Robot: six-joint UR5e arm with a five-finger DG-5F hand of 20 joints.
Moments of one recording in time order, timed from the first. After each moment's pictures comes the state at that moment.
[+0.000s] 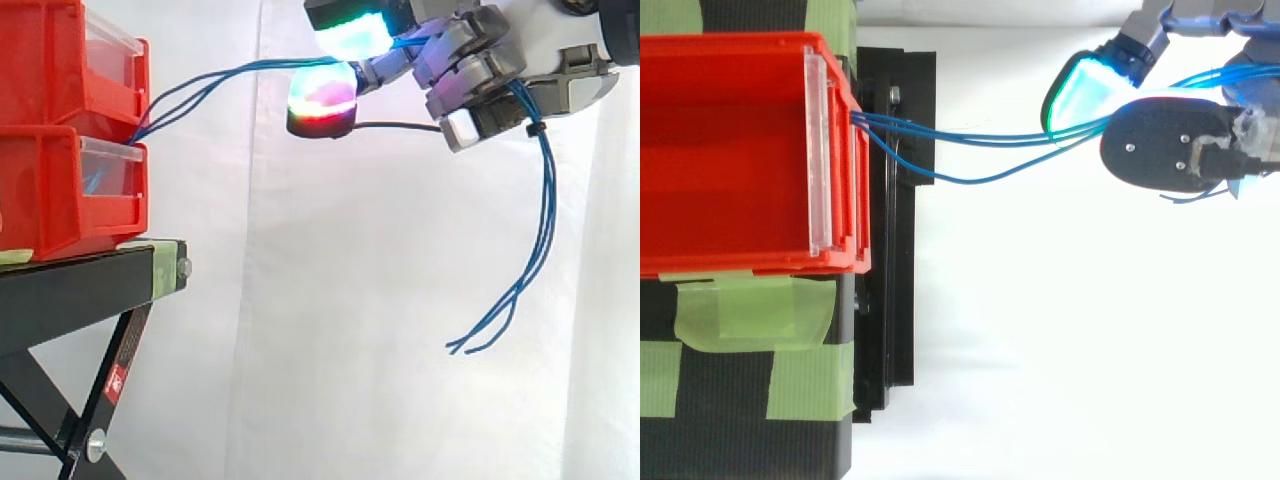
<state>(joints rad) 0.34 -1.74 -1.74 -2.78 -0.68 -0.29</state>
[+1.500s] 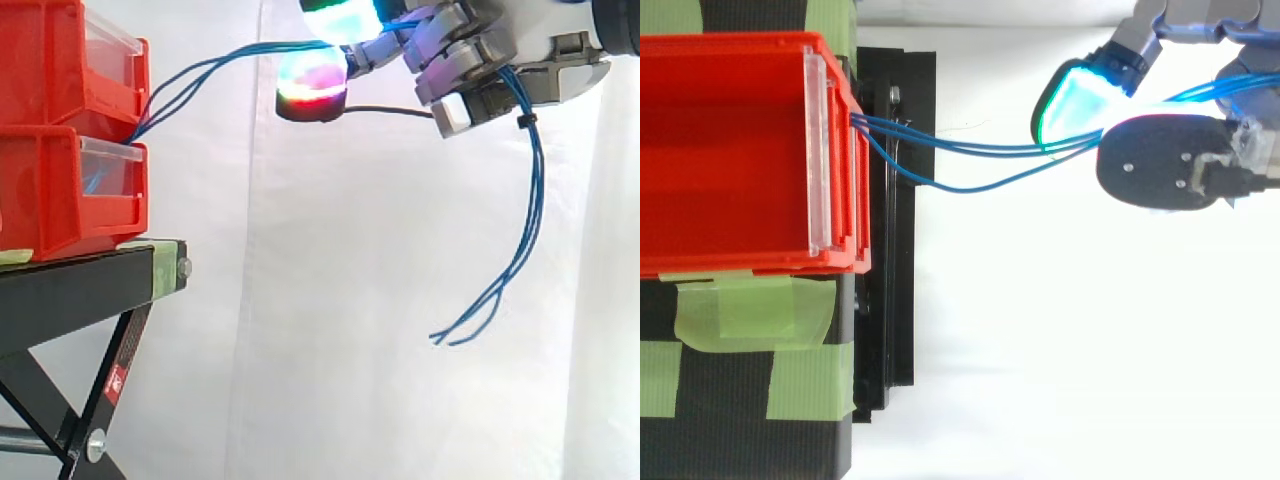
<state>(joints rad) 0.35 -1.75 -1.74 -2.73 -0.68 -0.34</state>
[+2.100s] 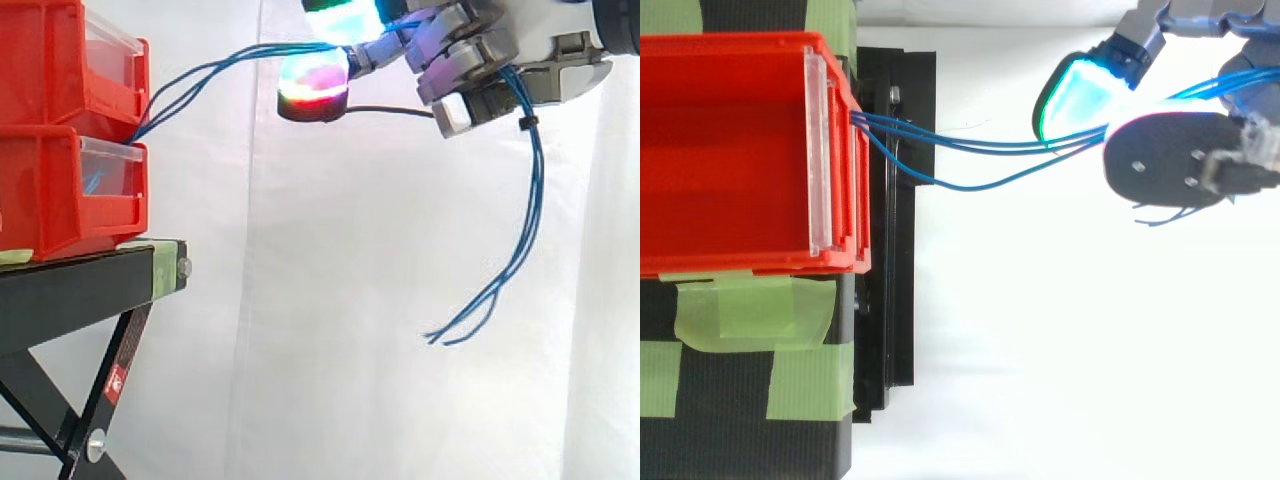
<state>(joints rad) 0.35 -1.75 -1.74 -2.73 -0.67 -0.34</state>
